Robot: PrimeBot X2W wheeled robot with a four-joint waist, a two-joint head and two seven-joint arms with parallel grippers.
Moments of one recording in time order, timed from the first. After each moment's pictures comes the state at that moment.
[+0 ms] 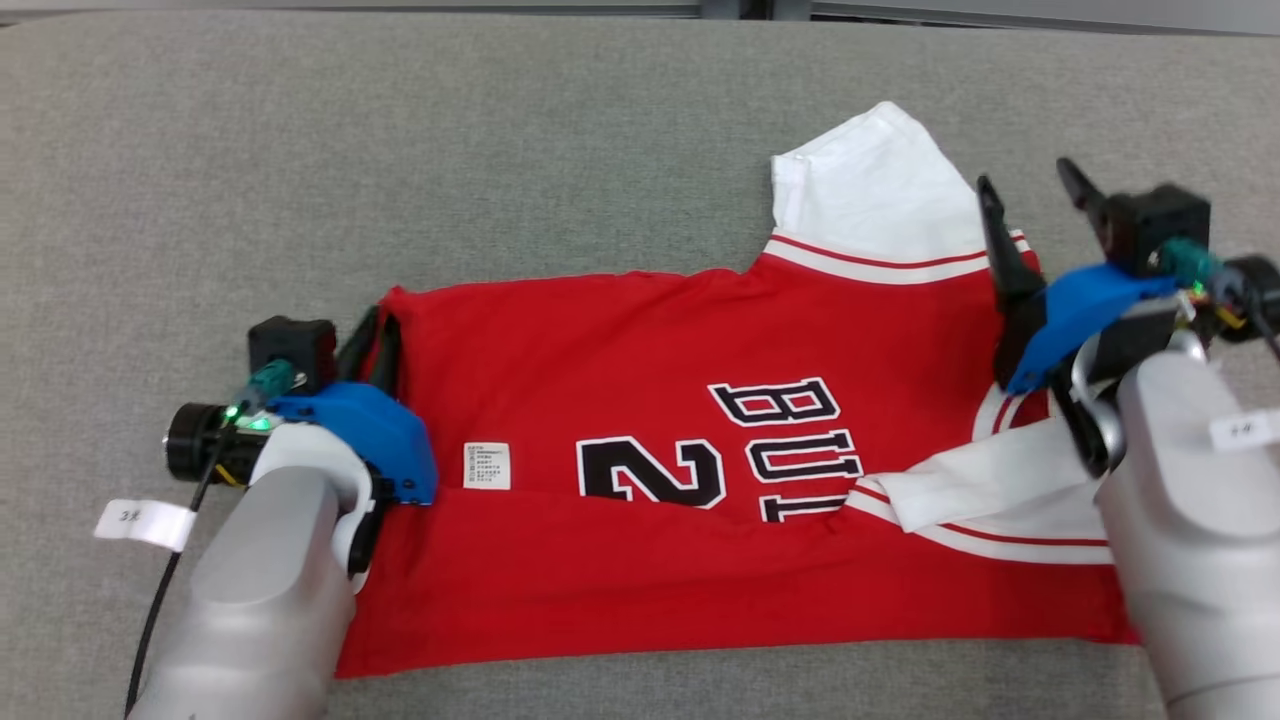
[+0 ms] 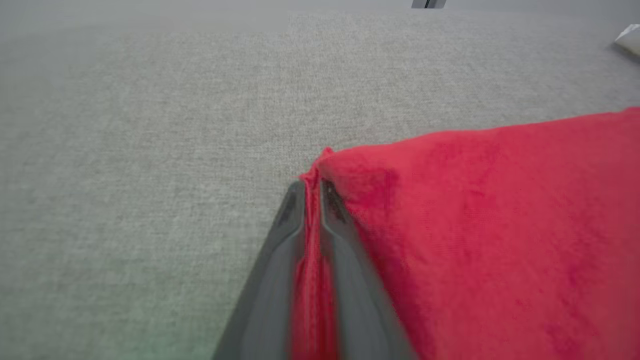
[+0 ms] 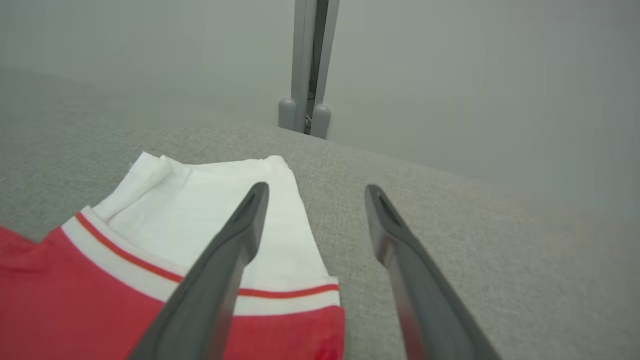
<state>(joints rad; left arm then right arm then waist) -0.71 0.15 -0.37 1.06 -0.38 -0.13 -0.21 -0.72 -0.16 0.02 0.69 -0.01 0.13 -0.12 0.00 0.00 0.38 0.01</state>
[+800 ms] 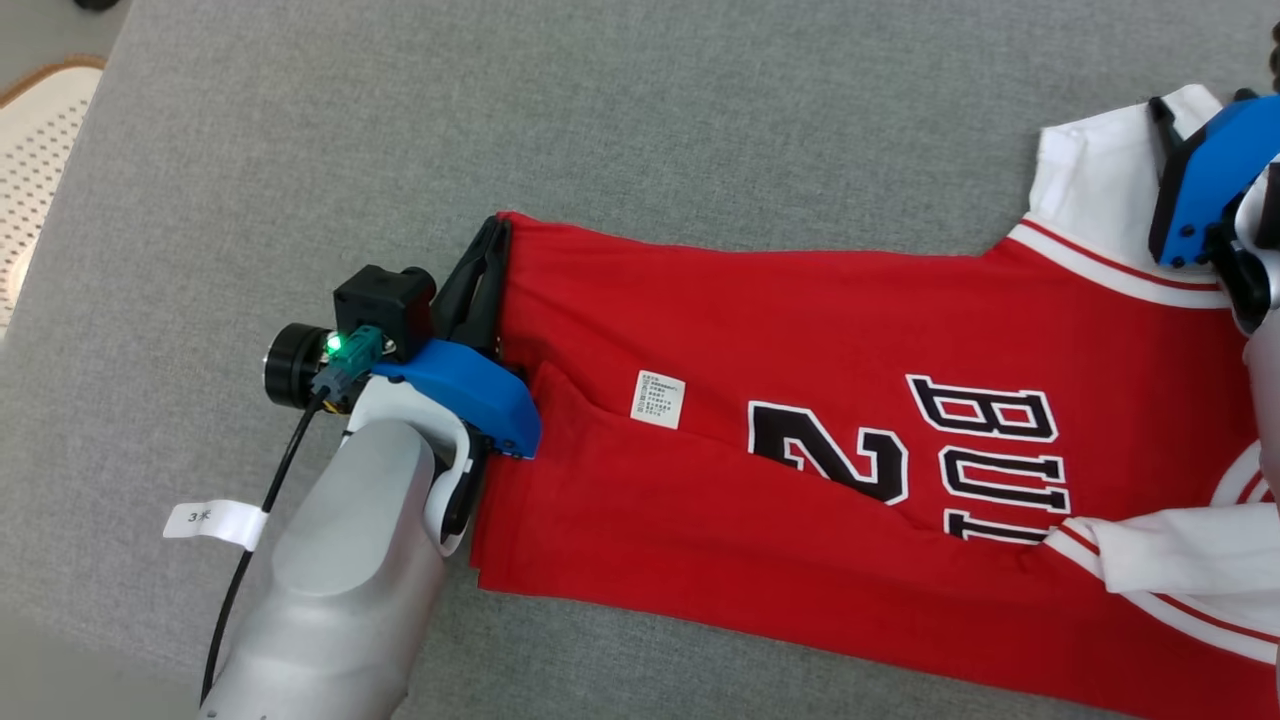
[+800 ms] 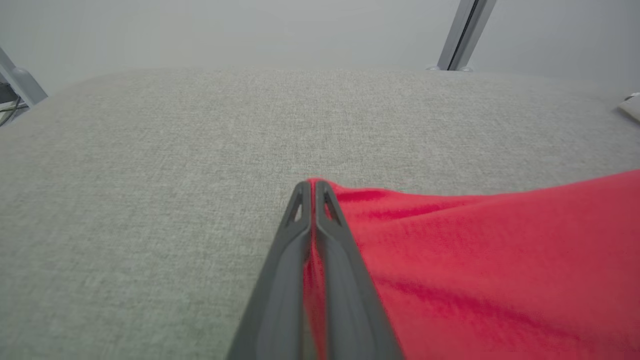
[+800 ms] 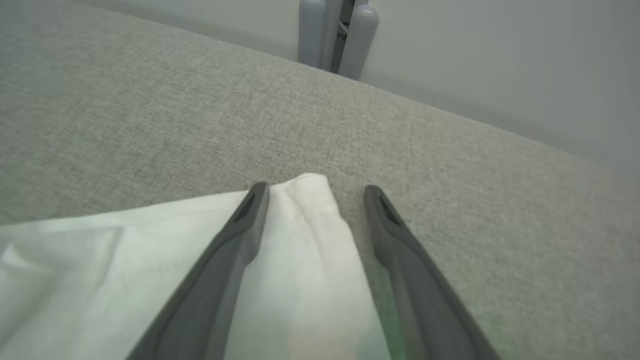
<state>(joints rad) -0.70 0.07 -0.39 0.79 -0.35 -0.10 -0.26 -1.06 -0.29 -0.12 1.05 -0.11 0.13 0.18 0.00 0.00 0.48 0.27</state>
